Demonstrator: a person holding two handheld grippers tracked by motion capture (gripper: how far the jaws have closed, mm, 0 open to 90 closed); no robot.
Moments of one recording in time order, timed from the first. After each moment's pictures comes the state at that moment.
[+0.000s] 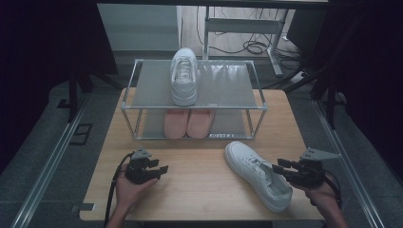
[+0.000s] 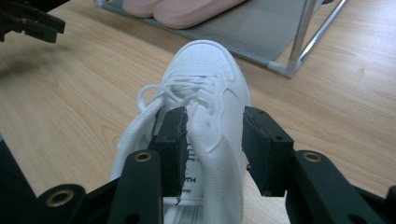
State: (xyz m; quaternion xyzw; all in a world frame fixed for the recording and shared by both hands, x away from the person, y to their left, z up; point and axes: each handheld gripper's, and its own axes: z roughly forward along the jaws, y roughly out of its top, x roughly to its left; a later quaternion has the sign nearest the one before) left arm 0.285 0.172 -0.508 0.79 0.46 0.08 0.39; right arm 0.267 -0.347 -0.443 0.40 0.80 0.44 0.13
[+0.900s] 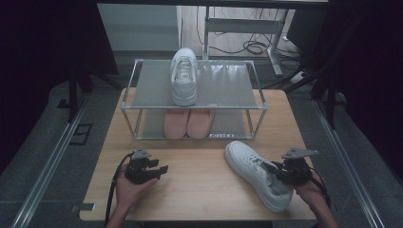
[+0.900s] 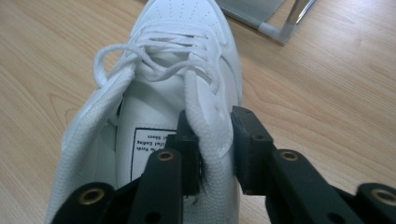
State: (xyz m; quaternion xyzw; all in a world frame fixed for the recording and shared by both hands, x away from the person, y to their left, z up) left arm 0.285 0.173 -0.508 0.79 0.46 0.08 0.40; right arm 0.283 -0.320 -0.461 0.41 0.83 0.33 0.16
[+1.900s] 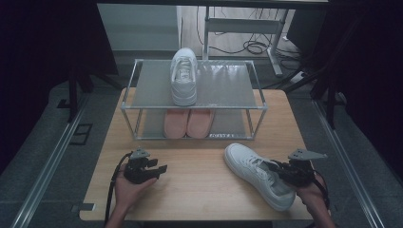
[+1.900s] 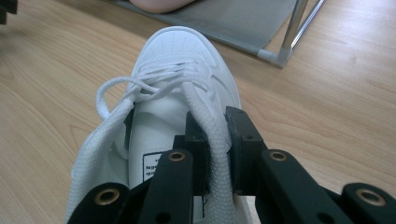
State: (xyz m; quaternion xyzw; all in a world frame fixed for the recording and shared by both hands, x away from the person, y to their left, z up) left arm 0.285 0.176 -0.507 0.79 0.47 0.09 0.40; right arm 0.275 -0.327 -0.459 0.42 0.80 0.40 0.16
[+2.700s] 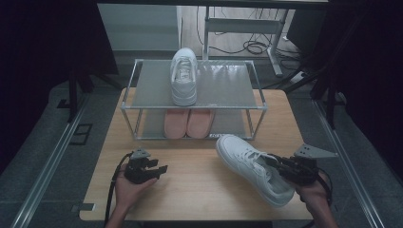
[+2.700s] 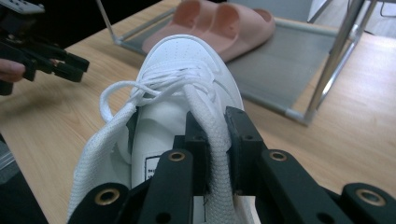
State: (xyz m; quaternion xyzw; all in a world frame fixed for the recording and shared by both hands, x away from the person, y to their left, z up) left arm 0.286 0.175 -0.508 0.79 0.46 0.09 0.40; right arm 0.261 -0.312 -0.414 0.38 0.77 0.48 0.16
